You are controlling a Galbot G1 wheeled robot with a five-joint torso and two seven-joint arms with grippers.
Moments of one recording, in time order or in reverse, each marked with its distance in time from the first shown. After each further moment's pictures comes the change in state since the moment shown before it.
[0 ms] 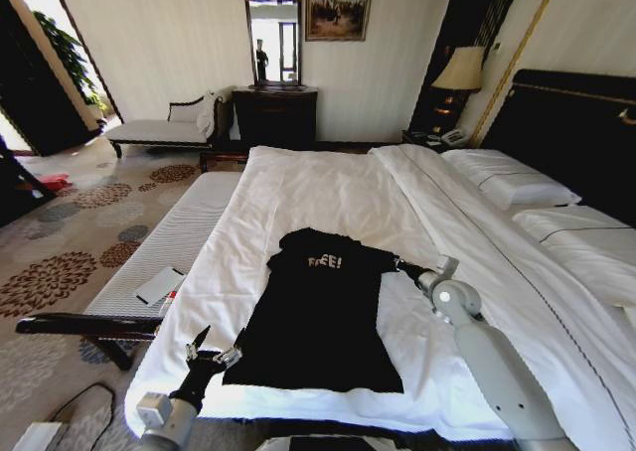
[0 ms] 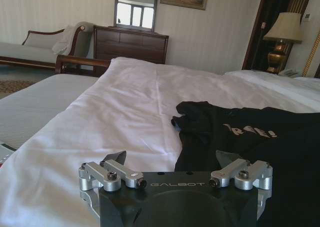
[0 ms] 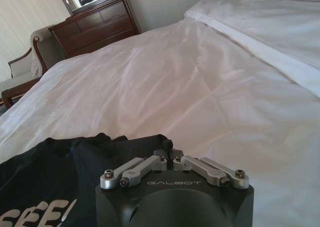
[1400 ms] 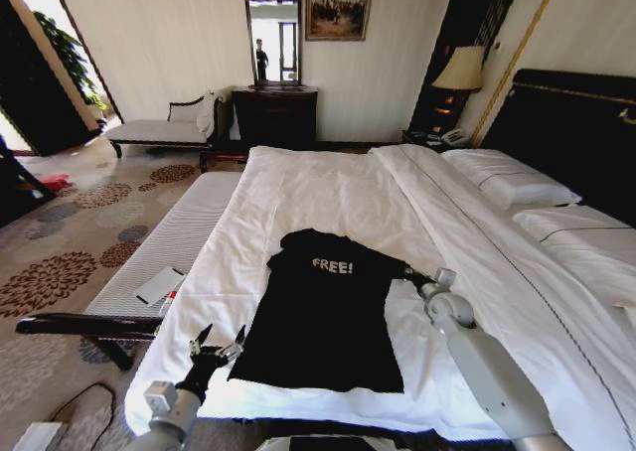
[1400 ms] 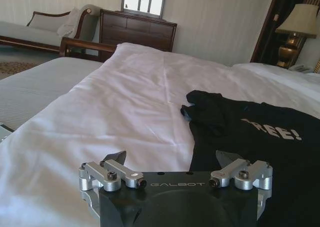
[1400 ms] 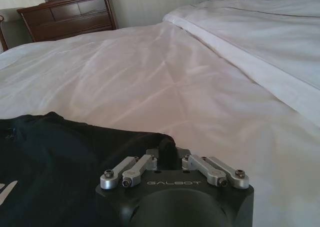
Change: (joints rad) left arm -0.139 0.035 0.042 0.085 -0.092 0.078 -0.046; right arm -0.003 0.006 -0.054 -0.158 -0.198 0.141 -0.035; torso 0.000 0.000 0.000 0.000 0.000
